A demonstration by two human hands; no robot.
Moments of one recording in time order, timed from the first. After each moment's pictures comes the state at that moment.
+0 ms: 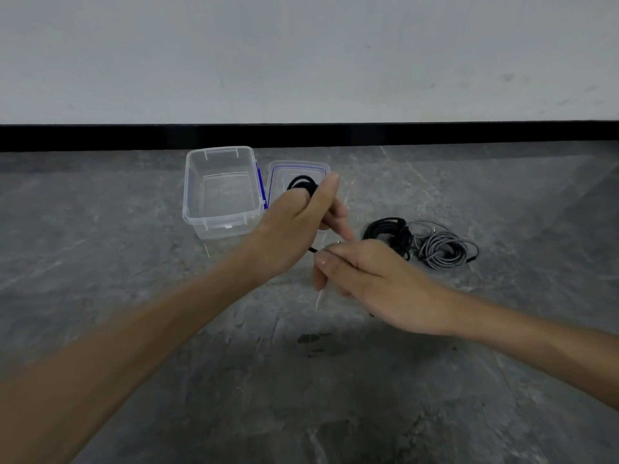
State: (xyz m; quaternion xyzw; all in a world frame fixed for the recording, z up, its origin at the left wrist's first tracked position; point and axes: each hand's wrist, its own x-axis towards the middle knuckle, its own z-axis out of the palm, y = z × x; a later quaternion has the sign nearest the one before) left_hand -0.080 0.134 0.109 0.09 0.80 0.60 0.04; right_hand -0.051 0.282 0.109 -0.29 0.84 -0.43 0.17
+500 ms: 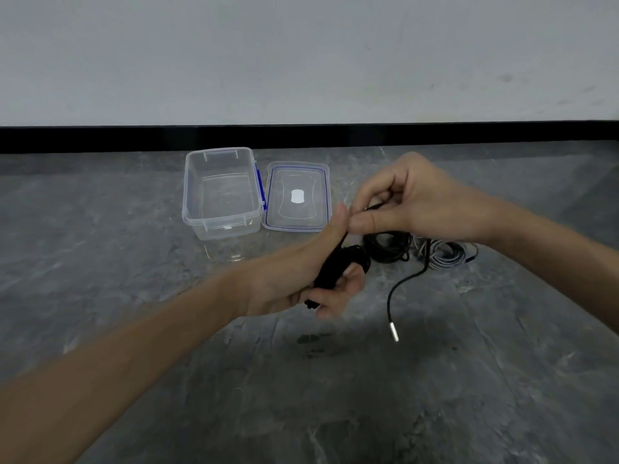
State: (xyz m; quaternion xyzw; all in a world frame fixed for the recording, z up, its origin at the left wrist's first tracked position) left_hand -0.052 0.132 0.110 0.19 0.68 0.60 0.39; right_hand -0.109 0.309 0.152 -0.34 0.81 -0.46 0.16
